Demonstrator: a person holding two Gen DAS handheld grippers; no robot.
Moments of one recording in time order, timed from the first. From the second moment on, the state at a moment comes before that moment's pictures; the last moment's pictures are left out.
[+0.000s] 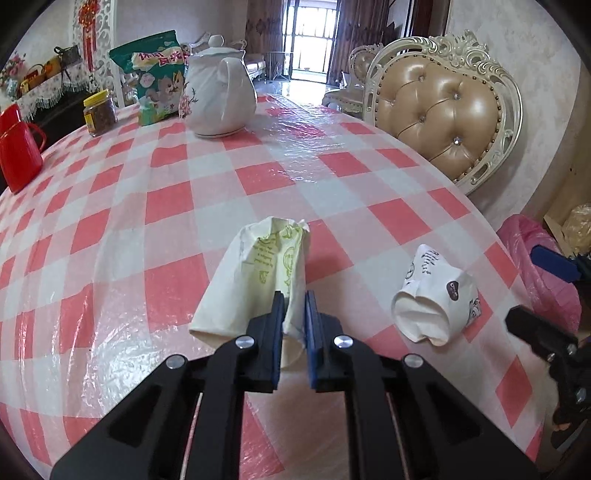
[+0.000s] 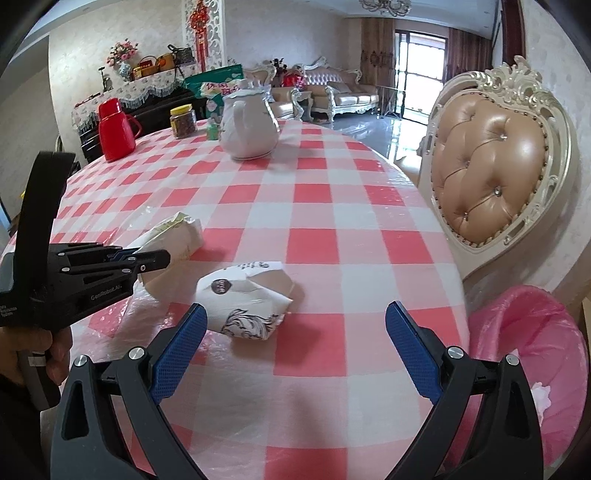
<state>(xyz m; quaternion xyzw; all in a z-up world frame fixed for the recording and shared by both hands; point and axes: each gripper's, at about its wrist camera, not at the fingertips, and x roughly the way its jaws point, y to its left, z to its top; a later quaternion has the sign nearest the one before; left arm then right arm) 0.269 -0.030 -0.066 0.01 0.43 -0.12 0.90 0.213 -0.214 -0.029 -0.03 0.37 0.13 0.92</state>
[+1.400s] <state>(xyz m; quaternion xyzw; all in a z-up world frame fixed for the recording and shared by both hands) 0.274 0.007 -0.069 -0.06 0.43 -0.10 0.90 0.252 -0.174 -0.061 -0.04 0.41 0.13 0.90</state>
